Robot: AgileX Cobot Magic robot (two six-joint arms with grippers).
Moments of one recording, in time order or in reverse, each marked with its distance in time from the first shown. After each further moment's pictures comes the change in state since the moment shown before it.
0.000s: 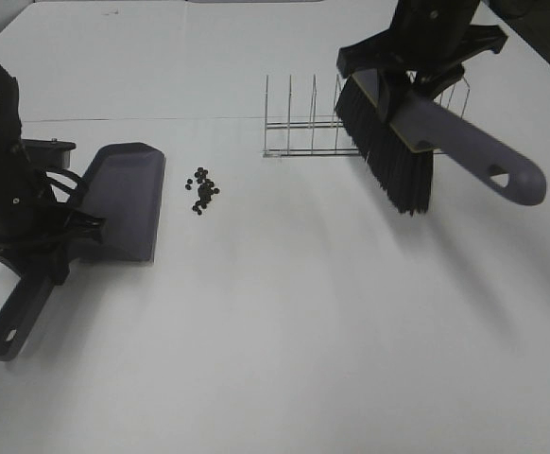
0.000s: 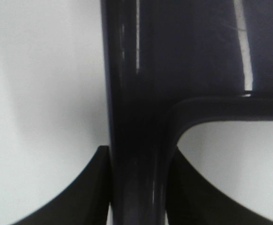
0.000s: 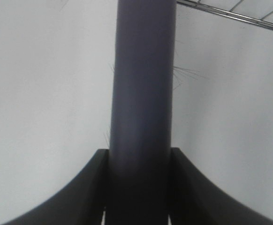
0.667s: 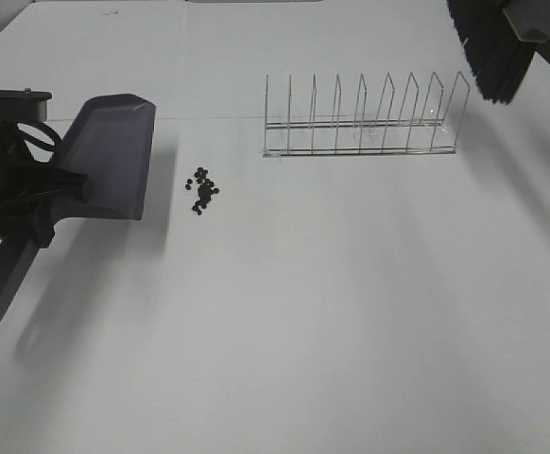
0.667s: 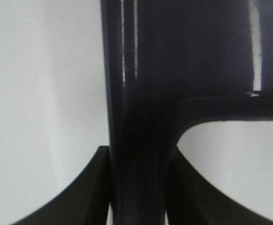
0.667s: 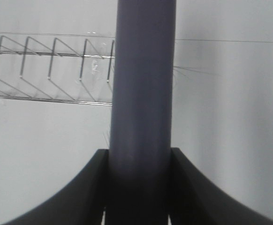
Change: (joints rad) left arm 0.005 -0.166 0.000 0.000 0.065 0.017; right arm -0.366 0.045 -0.396 0.184 0.092 -0.174
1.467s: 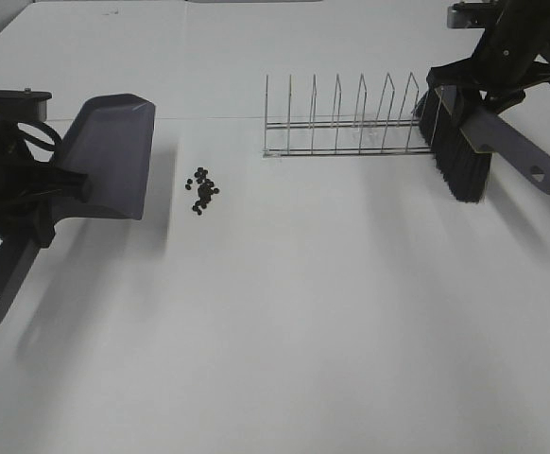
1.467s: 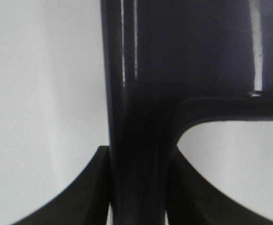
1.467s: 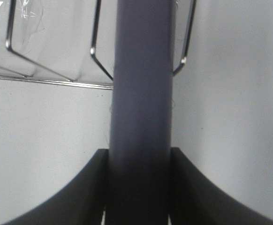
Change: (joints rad) left arm 0.001 0.000 0.000 -0.010 0.000 0.000; right arm 0.000 0.346 -0.032 -0.057 -0.092 -0.037
